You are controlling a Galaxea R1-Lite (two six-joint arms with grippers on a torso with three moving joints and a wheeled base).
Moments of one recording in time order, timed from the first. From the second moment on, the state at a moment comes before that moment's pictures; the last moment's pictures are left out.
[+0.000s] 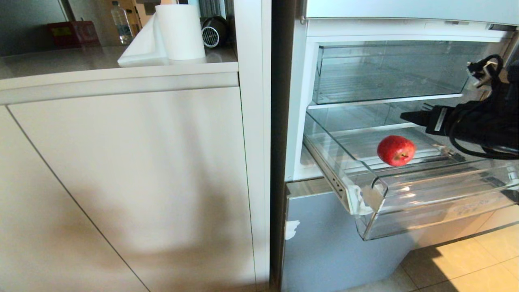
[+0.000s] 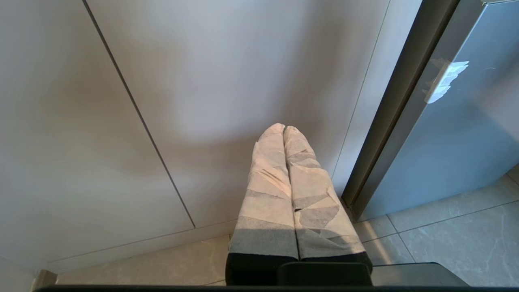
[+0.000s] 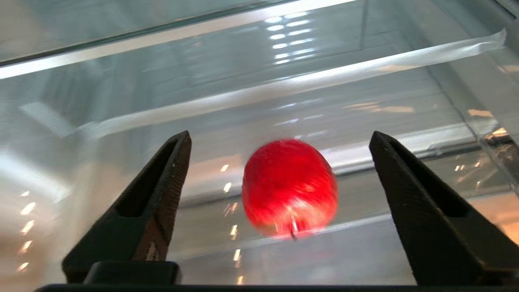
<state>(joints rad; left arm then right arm) -0.01 0.00 -0.06 0.16 0.00 0.02 0.02 1.58 -1.12 -0.30 0.08 0.15</state>
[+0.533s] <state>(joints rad) -0.01 0.00 -0.06 0.16 0.00 0.02 0.02 0.83 -0.59 -0.22 0.06 0.15</state>
